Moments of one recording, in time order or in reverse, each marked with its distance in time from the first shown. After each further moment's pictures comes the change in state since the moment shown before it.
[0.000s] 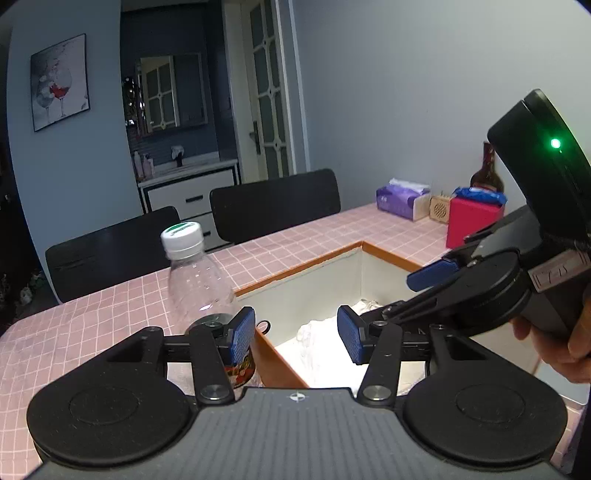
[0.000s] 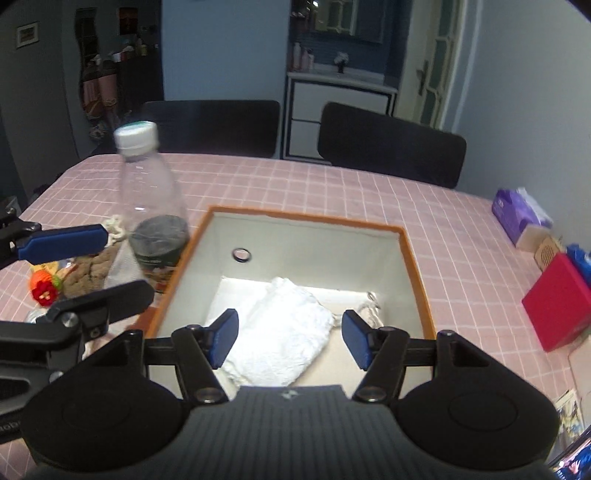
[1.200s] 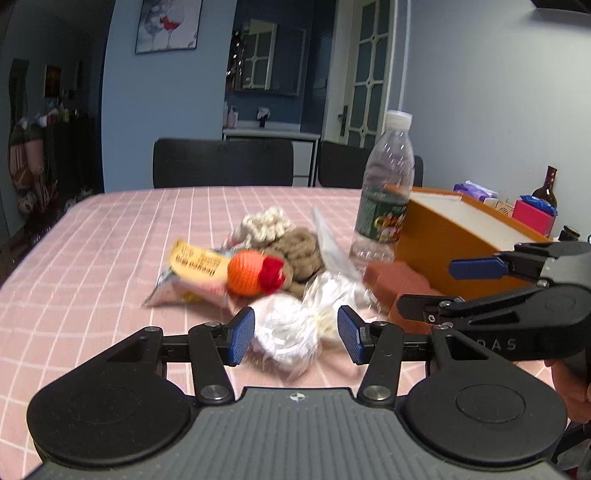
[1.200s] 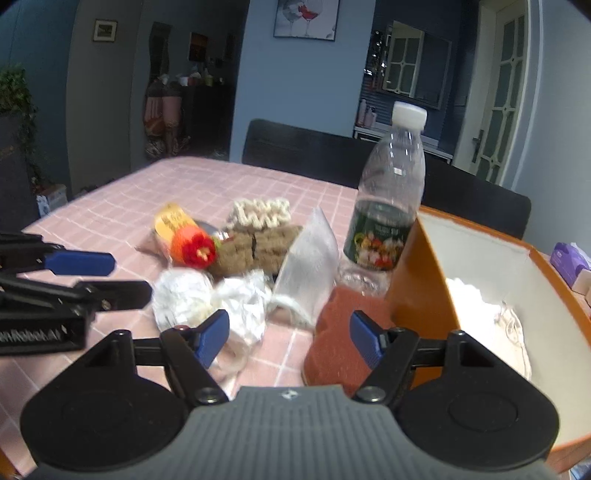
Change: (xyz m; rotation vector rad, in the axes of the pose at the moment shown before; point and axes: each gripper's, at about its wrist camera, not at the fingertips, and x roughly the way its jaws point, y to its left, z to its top) left arm -0.098 0.122 -0.153 -0.274 0.039 0.124; right arm -0.009 0.185 -0.092 -0.135 -0.189 0.064
